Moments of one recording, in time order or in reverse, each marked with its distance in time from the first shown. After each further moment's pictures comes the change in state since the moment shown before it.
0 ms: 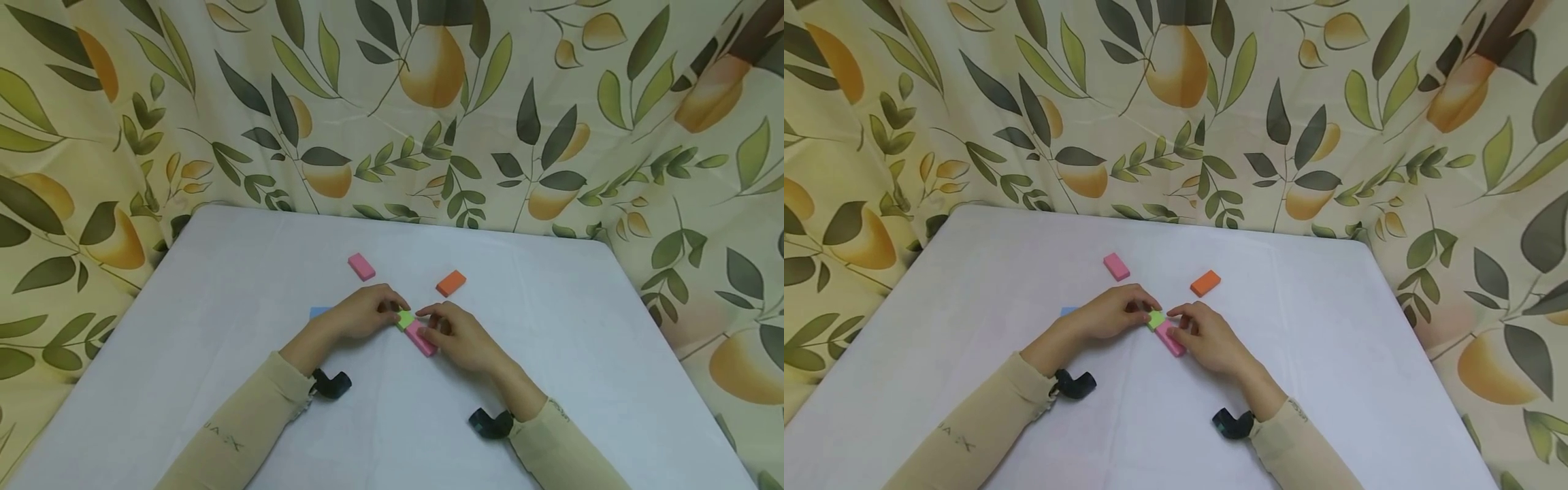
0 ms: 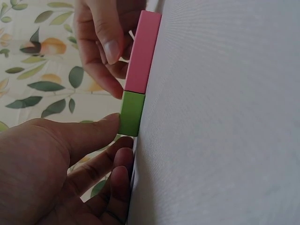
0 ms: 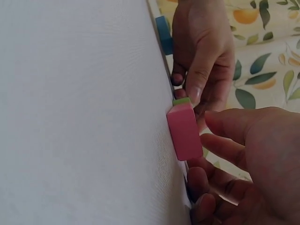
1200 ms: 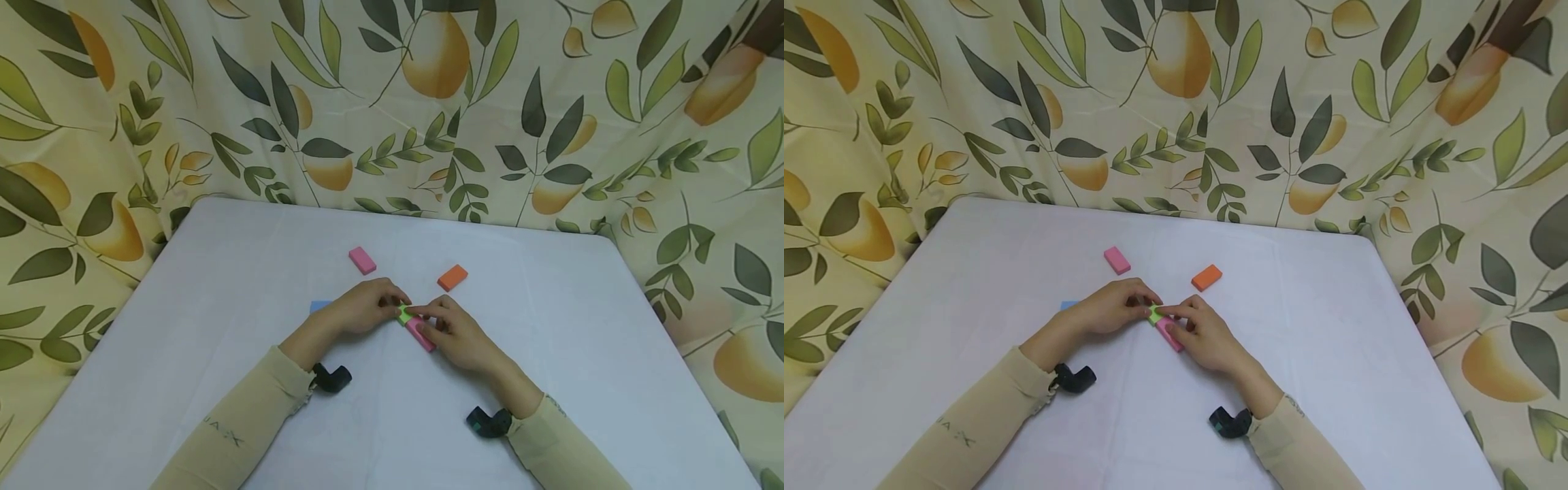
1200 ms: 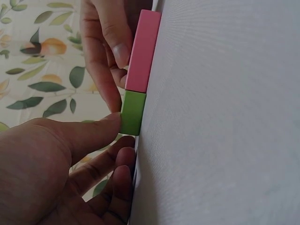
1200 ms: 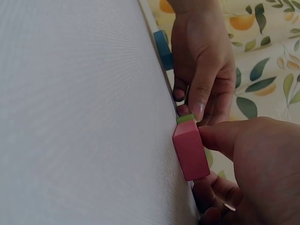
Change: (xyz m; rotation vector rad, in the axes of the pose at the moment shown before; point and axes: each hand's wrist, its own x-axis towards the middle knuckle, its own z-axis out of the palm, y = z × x) left_hand 0.001 0.001 0.000 0.018 0.001 -0.036; right_hand 0.003 0.003 0.010 -0.005 -0.007 -0.053
